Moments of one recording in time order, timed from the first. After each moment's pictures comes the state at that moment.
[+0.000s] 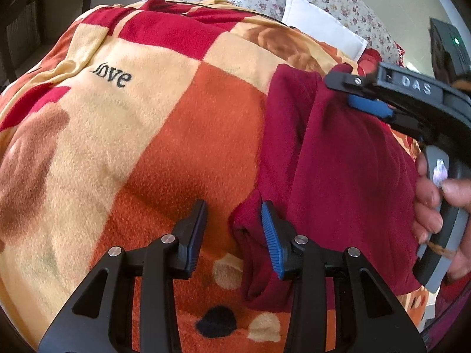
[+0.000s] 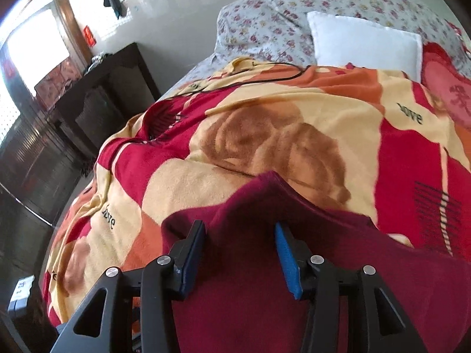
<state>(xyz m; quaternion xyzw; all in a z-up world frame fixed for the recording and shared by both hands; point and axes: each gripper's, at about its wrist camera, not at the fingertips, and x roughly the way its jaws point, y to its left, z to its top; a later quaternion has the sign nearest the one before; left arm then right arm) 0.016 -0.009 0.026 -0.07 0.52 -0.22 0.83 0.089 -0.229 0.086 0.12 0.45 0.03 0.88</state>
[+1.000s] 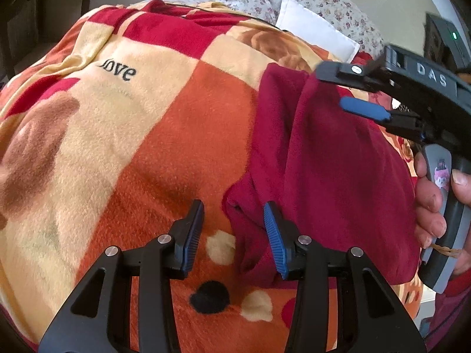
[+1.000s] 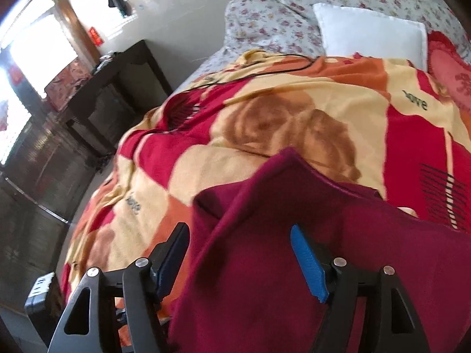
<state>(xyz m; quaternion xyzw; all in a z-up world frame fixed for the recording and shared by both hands) -0.006 -0.001 0.035 -0.08 0.51 -0.23 0.83 0.074 -0.210 0.101 0.14 0.47 0.08 0.87</state>
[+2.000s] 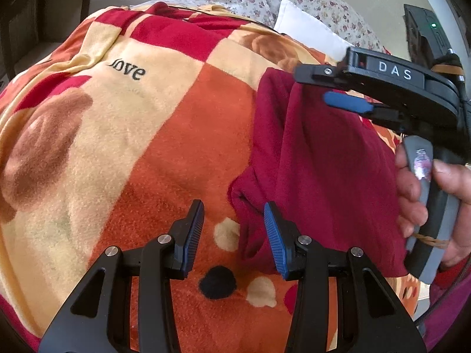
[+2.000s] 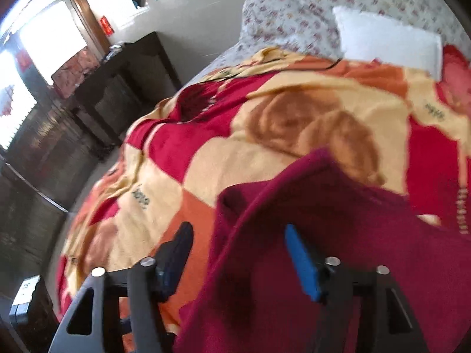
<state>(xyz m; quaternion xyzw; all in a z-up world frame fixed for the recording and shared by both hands) -0.013 0.014 0.039 -0.10 0.51 -0.24 0.82 0.076 -0.191 0.098 0.09 0.47 0.06 0.88</state>
